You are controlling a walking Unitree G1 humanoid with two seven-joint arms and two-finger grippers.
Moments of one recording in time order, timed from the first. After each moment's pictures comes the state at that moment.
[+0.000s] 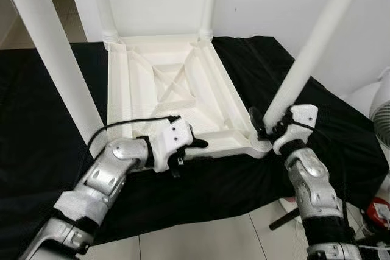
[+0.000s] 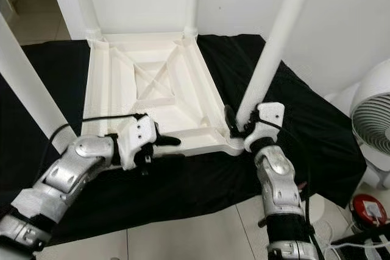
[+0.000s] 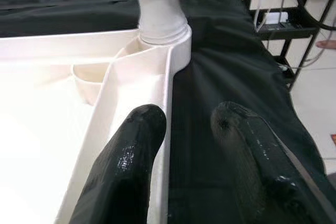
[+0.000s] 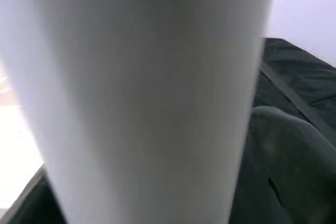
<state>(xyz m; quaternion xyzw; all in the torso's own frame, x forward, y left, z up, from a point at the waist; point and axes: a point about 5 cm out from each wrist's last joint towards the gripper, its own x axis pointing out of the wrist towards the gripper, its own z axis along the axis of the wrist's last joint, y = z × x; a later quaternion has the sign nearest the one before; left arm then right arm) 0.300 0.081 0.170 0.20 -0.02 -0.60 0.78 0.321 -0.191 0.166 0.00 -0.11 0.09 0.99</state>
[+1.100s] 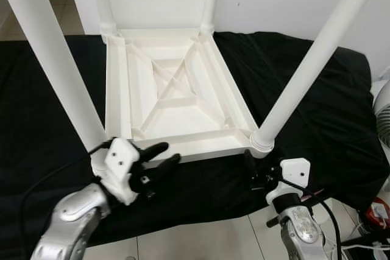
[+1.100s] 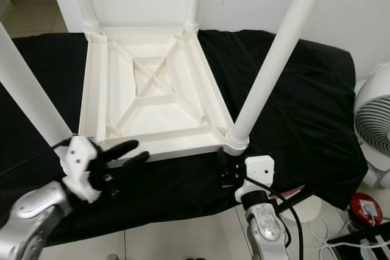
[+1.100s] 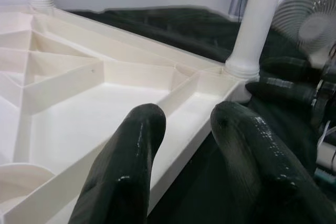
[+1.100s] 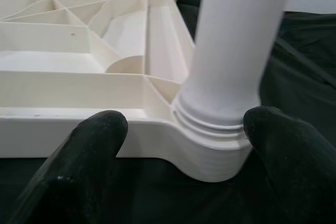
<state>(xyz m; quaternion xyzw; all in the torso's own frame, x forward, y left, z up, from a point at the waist) 0.221 0.150 0.168 0.02 -0.08 -0.41 0.91 0.236 -0.161 0.117 -0.03 -0.10 0.07 0.99</state>
